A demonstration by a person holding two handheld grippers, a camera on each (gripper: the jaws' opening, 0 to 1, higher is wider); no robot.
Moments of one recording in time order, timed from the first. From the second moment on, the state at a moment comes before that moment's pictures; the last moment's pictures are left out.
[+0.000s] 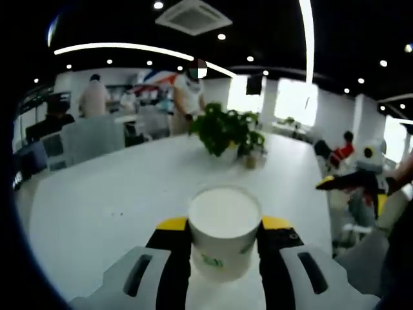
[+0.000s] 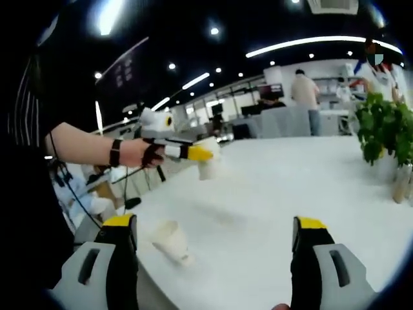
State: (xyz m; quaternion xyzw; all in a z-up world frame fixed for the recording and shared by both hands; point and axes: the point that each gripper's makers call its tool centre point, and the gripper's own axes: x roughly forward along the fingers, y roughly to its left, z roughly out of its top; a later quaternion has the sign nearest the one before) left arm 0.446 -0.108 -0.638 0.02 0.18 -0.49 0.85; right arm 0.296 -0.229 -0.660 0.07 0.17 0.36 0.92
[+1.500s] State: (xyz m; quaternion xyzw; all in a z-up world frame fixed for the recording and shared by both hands) left arm 0.363 -0.126 -0.588 0.02 0.14 -0.56 0.82; right arm 0.296 -0.201 -0.647 0.15 0.14 0.39 0.90
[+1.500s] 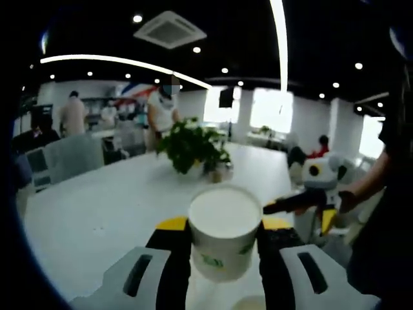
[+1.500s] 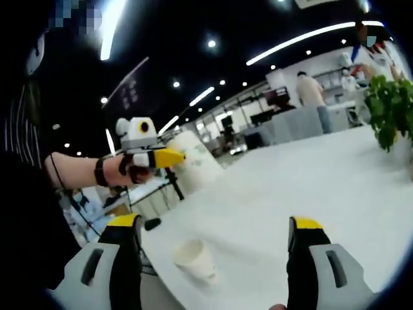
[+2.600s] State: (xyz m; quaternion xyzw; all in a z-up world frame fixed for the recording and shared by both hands) left arm 0.341 -0.134 -0.590 -0.03 0.15 -0.57 0.81; right arm 0.284 -0.147 -0.629 0.19 0.13 0.47 0.85
